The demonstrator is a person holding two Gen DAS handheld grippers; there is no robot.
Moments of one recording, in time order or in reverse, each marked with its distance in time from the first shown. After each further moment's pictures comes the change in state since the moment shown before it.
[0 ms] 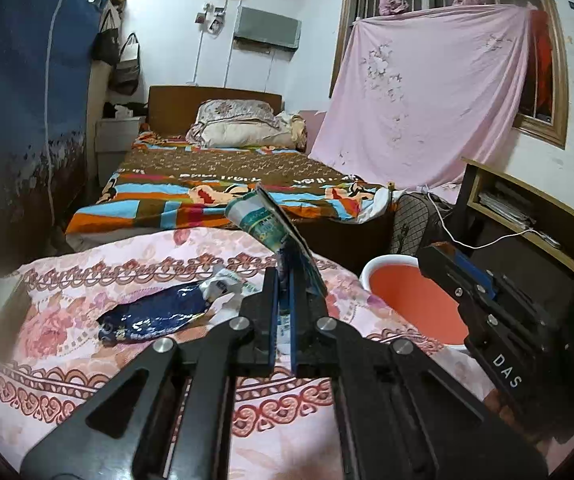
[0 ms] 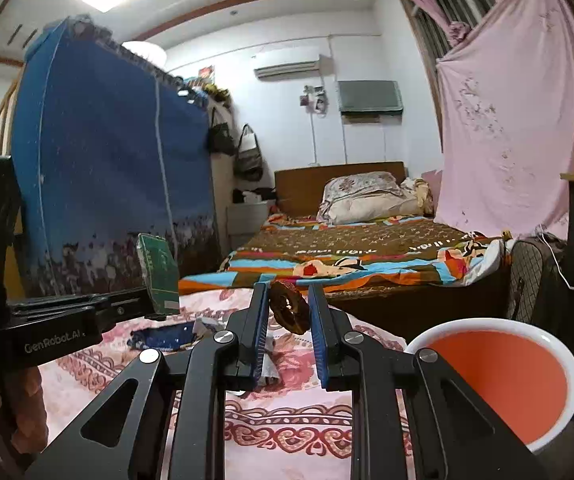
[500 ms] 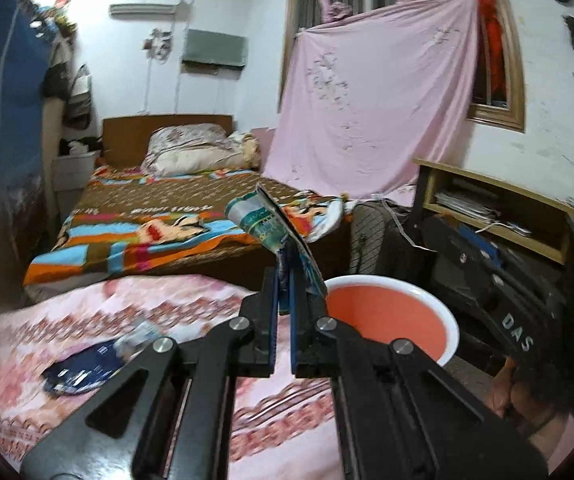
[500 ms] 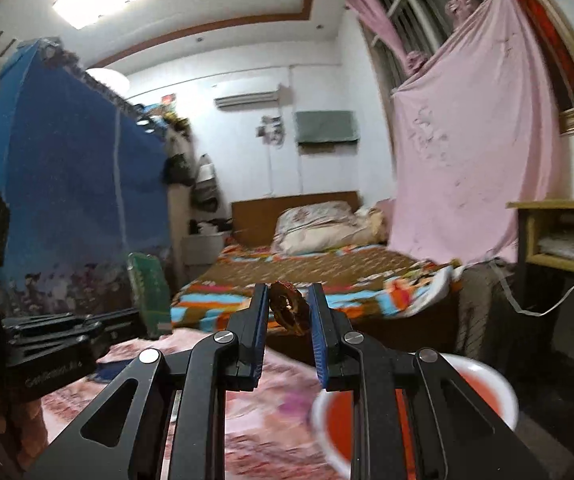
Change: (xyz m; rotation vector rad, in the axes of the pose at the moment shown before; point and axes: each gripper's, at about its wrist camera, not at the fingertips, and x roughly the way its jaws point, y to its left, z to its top) left arm 0.019 -0.080 0.028 0.132 -0.064 -0.136; right arm -0.039 -0.054 0.039 -0.012 -0.114 -0.194
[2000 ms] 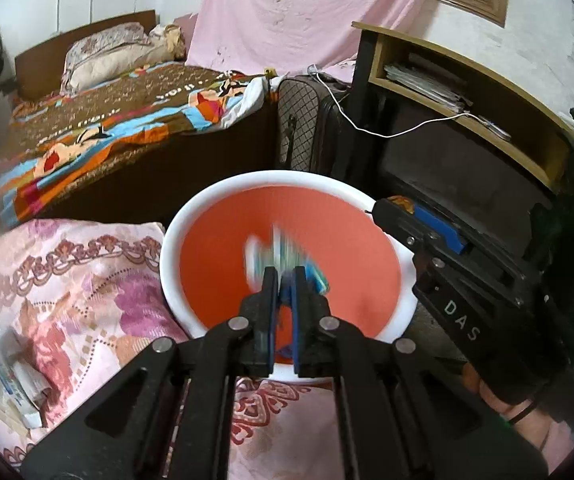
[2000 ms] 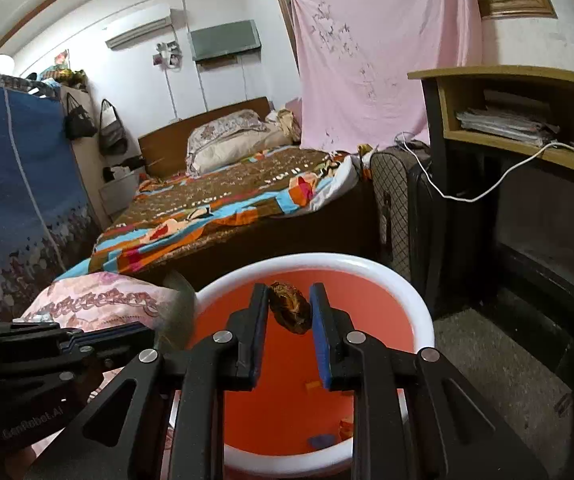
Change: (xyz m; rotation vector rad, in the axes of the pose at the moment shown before) left arm 0.144 -0.106 -0.025 0.063 0.474 -0.189; right arm 0.042 -0.124 -0.059 0.205 0.383 -0.230
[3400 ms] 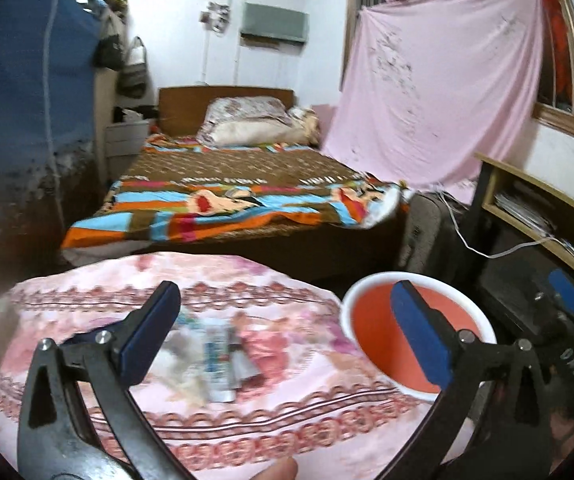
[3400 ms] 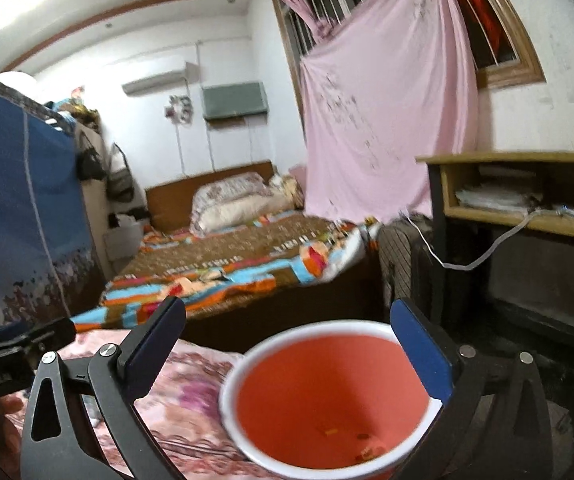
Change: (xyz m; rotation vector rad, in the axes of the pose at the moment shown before) left arm -0.144 0.095 -0.043 -0.246 -0.392 0.401; right arm -0.074 0.075 0.024 -0.051 -0.299 0.001
